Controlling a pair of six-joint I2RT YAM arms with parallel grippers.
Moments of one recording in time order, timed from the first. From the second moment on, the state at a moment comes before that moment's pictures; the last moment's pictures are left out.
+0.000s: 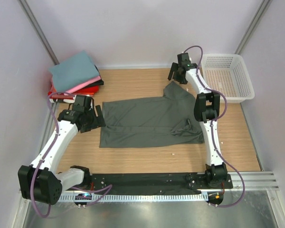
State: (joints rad) left arm -0.19 1.14 0.96 -0.86 -0.05 -0.47; right arm 0.18 2.63 2.46 -0.72 0.05 0.43
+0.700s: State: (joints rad) left arm -0.20 1.31 1.04 -0.84 -0.04 -0.51; right arm 0.23 2.45 2.09 -0.53 0.22 0.36
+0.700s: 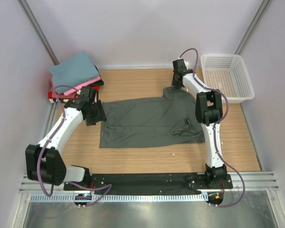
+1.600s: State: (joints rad) left arm -0.22 2.28 1.94 -0.87 -0.31 -0.55; right arm 0.14 2.15 1.73 -0.46 0.26 0.34
